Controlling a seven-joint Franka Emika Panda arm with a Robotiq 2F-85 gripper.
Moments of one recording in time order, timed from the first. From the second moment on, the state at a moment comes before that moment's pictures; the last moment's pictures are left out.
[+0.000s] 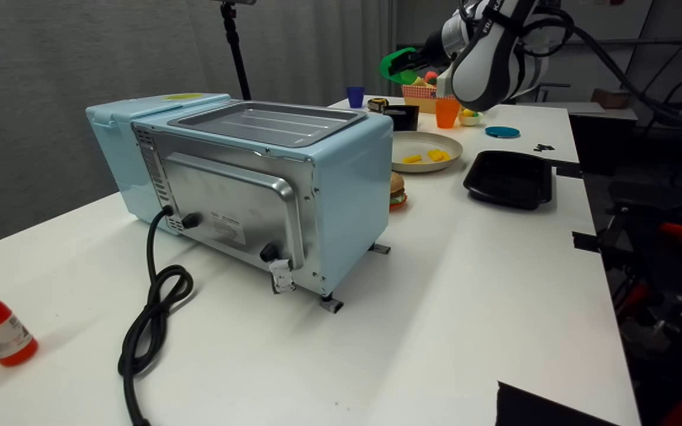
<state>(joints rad) -0.33 0.72 -0.15 -2.10 0.03 4.01 0.09</state>
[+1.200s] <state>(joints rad) -0.40 0.54 -0.25 -1.90 0.06 2.59 0.10</state>
